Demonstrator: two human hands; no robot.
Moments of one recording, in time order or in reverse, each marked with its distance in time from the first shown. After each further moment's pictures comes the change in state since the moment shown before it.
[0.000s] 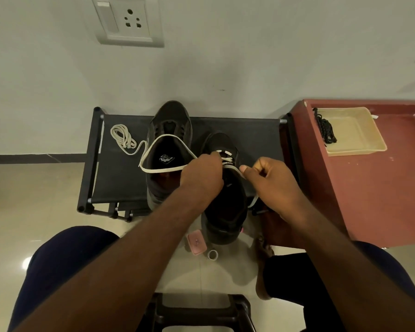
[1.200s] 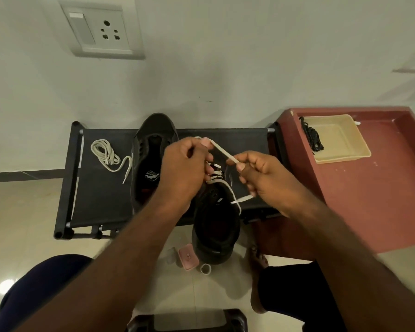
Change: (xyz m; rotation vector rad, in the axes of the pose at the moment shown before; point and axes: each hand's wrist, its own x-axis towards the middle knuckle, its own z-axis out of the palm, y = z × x) left_hand -0.002 -0.002 -0.039 -1.253 0.226 -0.089; right_hand 0.025 -0.017 -0.022 0.254 -0.250 -0.039
